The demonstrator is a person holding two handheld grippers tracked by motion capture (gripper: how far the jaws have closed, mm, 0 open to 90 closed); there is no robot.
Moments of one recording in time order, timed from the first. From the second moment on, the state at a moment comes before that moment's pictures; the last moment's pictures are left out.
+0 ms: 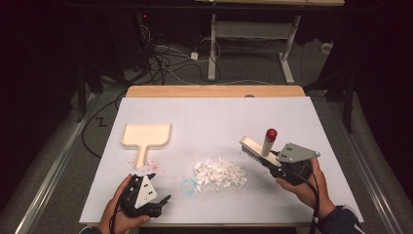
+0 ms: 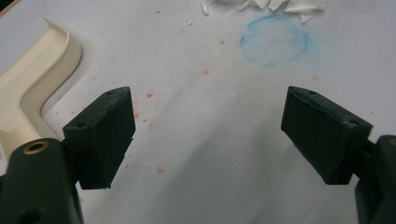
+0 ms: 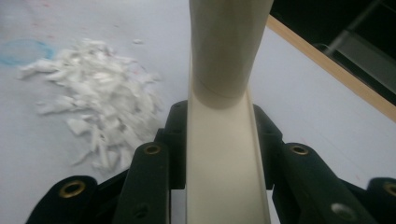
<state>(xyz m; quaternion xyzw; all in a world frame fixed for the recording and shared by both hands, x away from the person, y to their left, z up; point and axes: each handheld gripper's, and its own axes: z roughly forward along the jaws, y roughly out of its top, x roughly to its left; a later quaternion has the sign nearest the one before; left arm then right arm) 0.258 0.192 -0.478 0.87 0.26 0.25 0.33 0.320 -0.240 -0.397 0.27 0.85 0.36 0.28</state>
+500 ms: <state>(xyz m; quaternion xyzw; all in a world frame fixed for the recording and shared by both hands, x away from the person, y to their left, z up) 0.259 0.189 -0.479 0.88 0.26 0.25 0.32 0.319 -0.213 -0.438 0.32 0.84 0.31 0.30</state>
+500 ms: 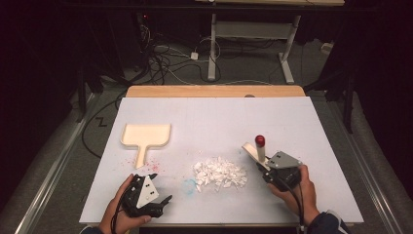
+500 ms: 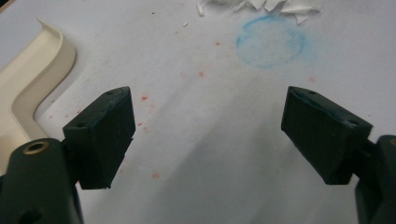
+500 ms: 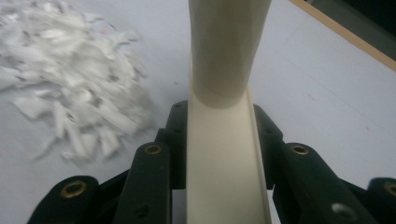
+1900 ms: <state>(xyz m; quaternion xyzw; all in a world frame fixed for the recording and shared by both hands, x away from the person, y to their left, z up) 0.258 0.189 -0.478 0.88 0.25 0.25 0.32 0.287 -0.211 -0.392 0.20 0.83 0.49 0.16</state>
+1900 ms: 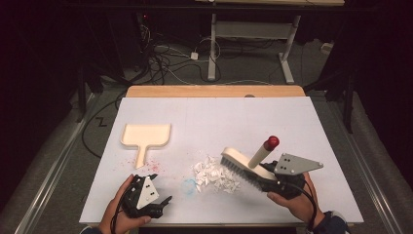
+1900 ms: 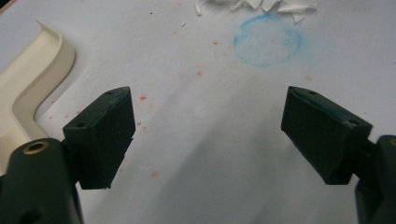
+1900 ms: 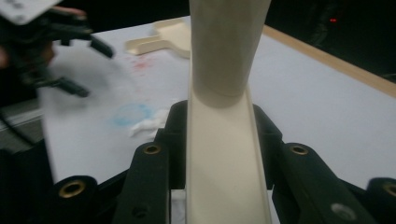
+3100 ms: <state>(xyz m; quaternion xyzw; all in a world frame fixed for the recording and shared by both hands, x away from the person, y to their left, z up) 0.258 0.195 -0.477 0.87 0.27 0.25 0.33 0.296 -0.182 -0.398 0.20 0.85 0.47 0.12</state>
